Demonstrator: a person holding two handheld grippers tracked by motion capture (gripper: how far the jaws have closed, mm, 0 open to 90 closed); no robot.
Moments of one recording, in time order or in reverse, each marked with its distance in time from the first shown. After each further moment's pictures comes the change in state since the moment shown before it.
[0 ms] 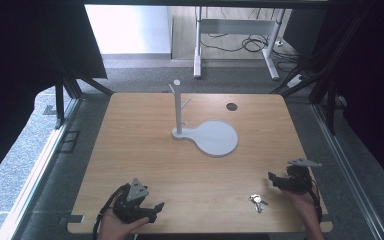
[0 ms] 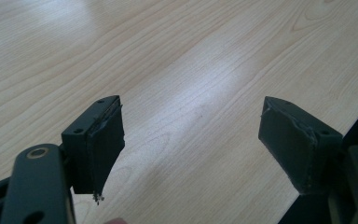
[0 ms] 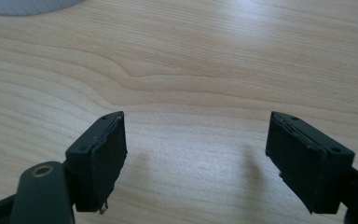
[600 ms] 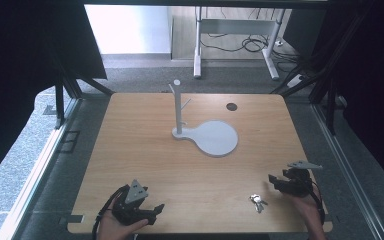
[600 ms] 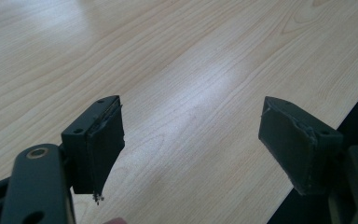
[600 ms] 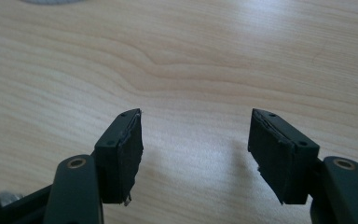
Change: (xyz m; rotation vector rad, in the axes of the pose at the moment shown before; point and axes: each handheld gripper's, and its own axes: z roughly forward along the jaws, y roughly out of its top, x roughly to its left) left arm -0.003 -0.001 -0.006 -0.015 -0.020 0.015; right arm 0.005 -0.003 -0.008 0.019 0.053 -0.033
